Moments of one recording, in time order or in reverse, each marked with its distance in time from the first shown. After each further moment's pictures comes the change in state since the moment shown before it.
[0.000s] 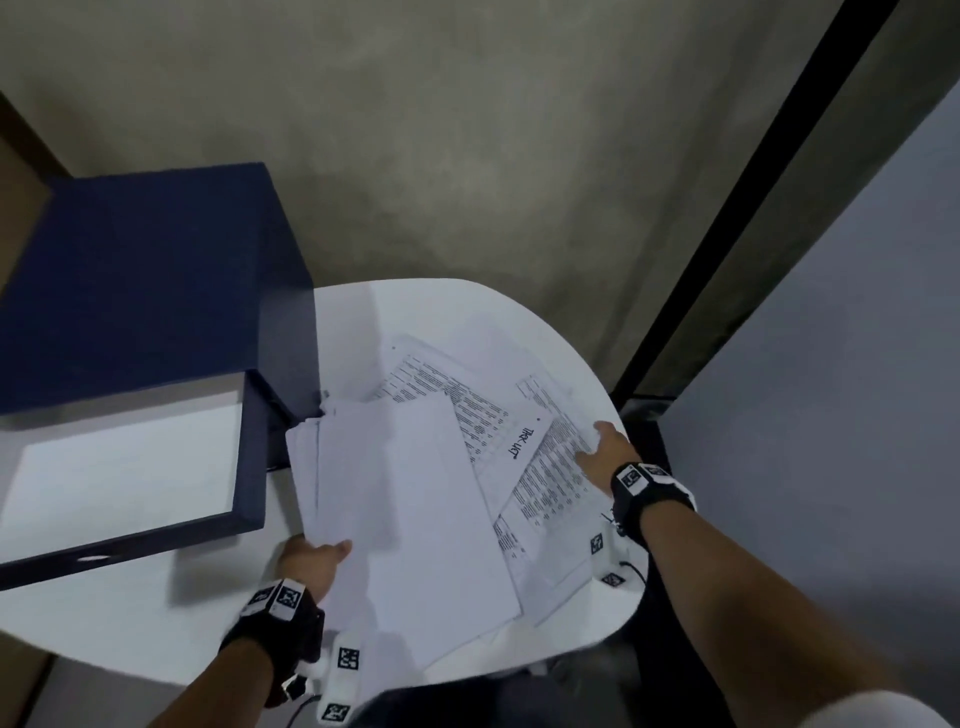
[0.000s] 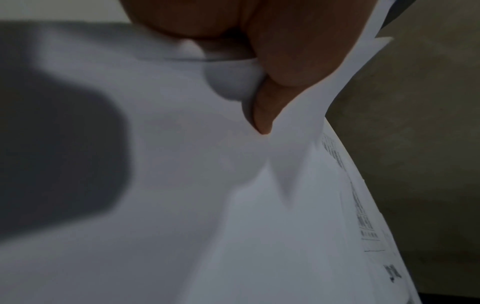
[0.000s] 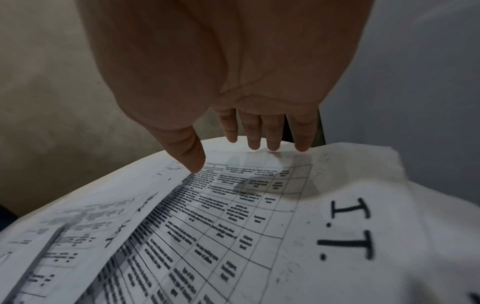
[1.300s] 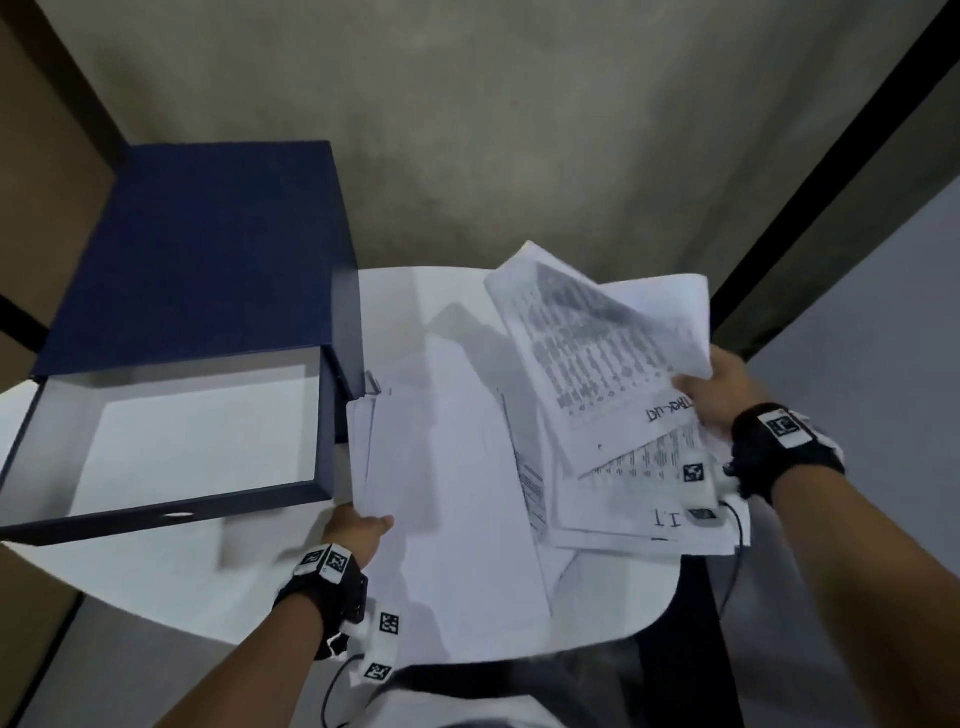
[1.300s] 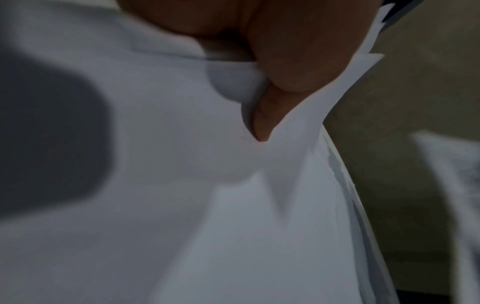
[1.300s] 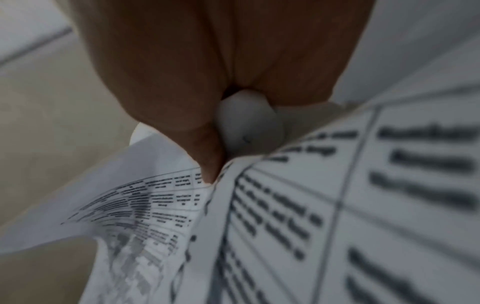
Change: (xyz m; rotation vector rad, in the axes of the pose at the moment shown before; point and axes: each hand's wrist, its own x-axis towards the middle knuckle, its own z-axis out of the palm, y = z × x) left_hand 0.023 -0.005 -0.010 0.078 -0.101 0.072; right_hand -0.029 -0.041 -0.111 0.399 0.218 -0.234
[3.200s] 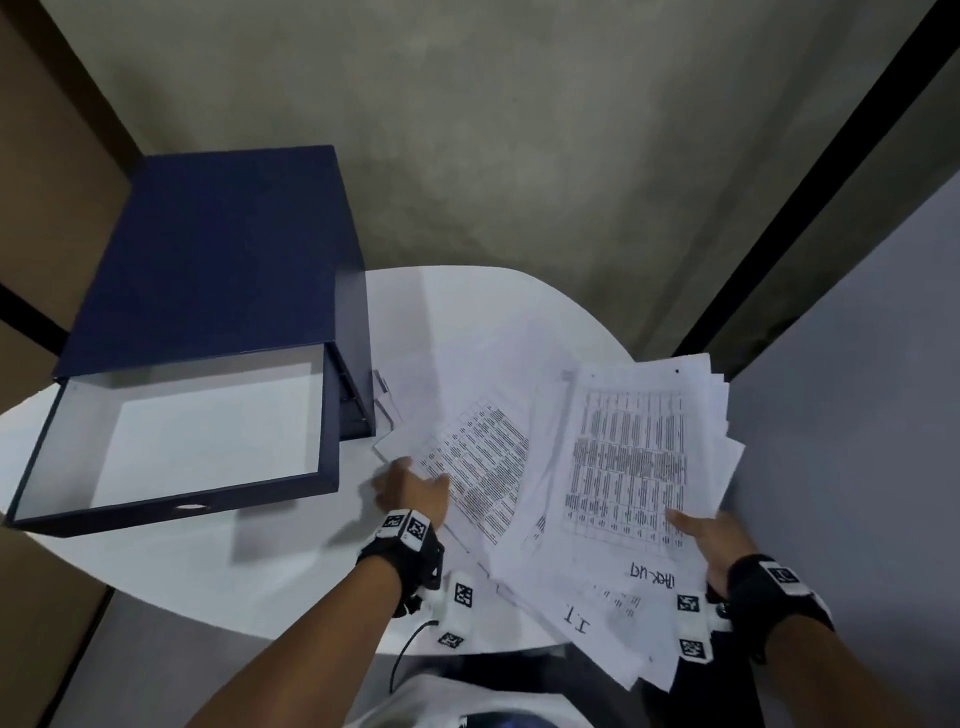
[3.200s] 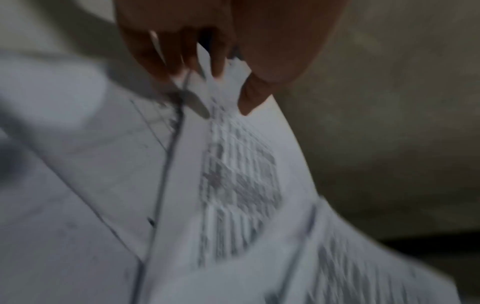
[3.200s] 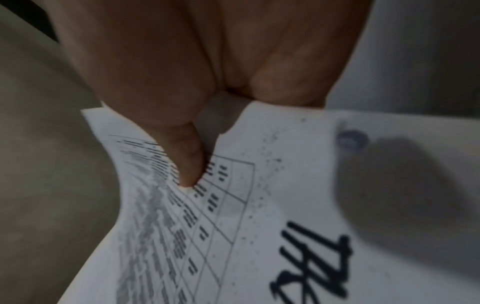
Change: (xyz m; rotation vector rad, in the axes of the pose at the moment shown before) left_hand -0.023 0.052 0.053 0.086 0.110 0.145; right_hand -0.096 0.165 0.057 0.530 -0.033 0.494
